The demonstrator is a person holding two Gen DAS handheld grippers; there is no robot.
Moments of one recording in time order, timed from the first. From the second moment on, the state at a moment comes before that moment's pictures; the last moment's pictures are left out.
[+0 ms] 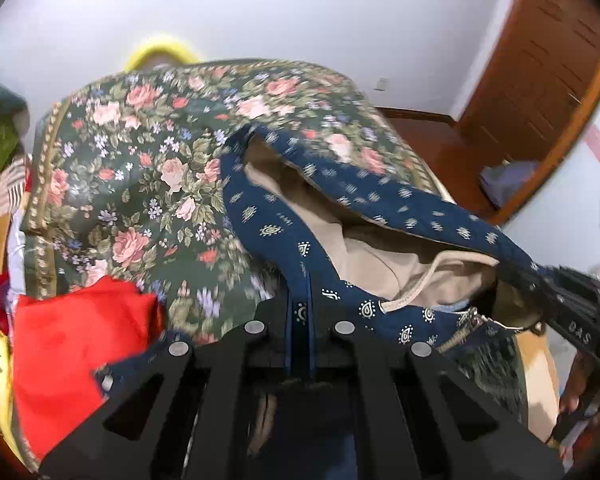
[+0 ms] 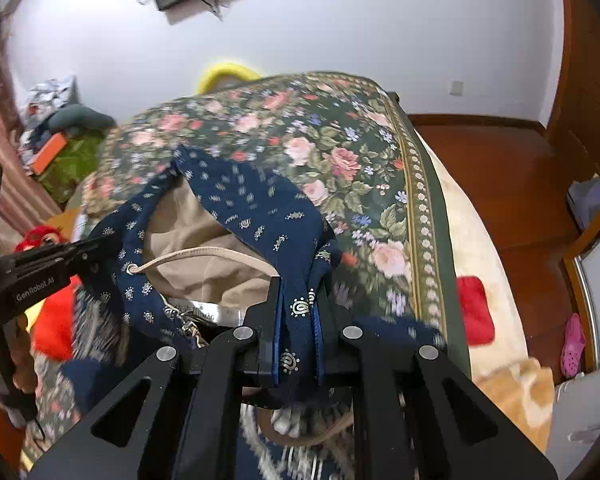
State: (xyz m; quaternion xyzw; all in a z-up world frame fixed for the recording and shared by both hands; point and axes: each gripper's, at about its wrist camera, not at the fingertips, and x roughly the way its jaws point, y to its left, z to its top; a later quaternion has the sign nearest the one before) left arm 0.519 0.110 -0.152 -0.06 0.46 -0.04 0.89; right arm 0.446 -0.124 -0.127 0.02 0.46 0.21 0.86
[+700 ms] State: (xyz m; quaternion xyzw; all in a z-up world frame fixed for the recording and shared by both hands) left arm 0.347 0.095 -0.221 -0.06 0.53 -0.07 0.84; right arm 0.319 -0.148 -0.179 -0.03 0.53 0.21 0.82
